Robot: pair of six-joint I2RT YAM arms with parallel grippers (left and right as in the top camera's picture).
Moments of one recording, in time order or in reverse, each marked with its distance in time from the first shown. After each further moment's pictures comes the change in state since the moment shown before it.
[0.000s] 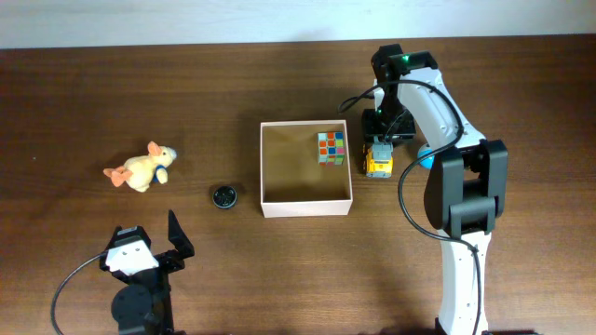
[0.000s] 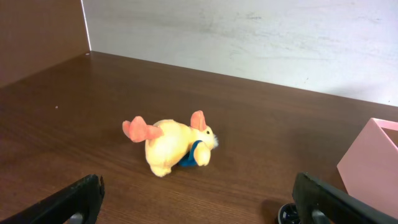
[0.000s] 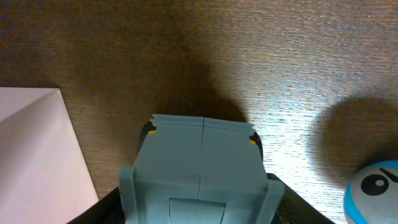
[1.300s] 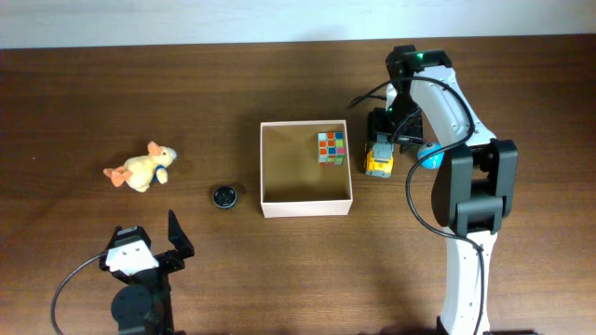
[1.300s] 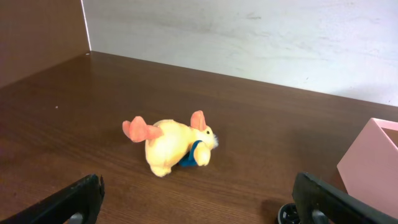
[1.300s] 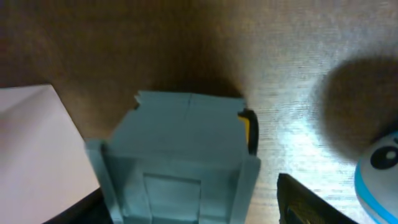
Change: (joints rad) left arm 0.000 0.000 0.000 0.000 0.000 0.000; right arm -0.049 0.000 0.000 -0.040 -0.096 0.086
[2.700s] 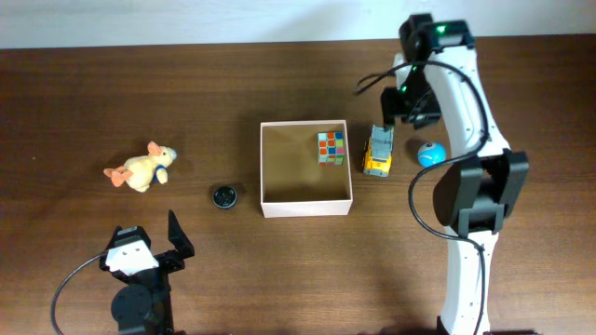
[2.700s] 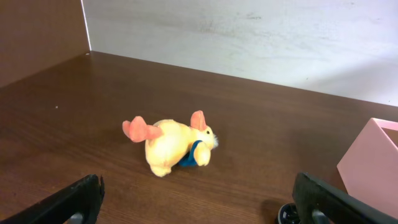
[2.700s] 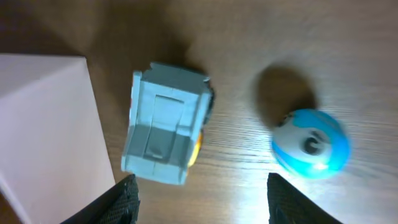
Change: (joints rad) left arm 0.000 0.000 0.000 0.000 0.000 0.000; right arm -0.013 0.000 0.267 -0.225 0.079 -0.173
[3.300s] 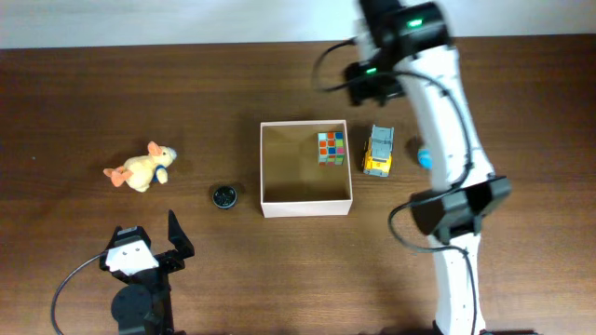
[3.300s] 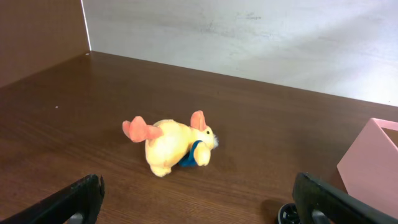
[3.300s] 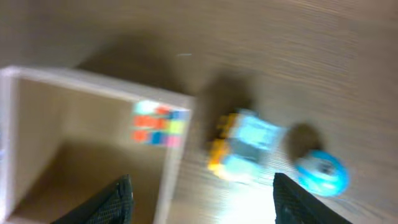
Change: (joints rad) left arm 0.000 0.000 0.000 0.000 0.000 0.000; right arm 0.145 0.000 0.418 -0.116 0.058 0.014
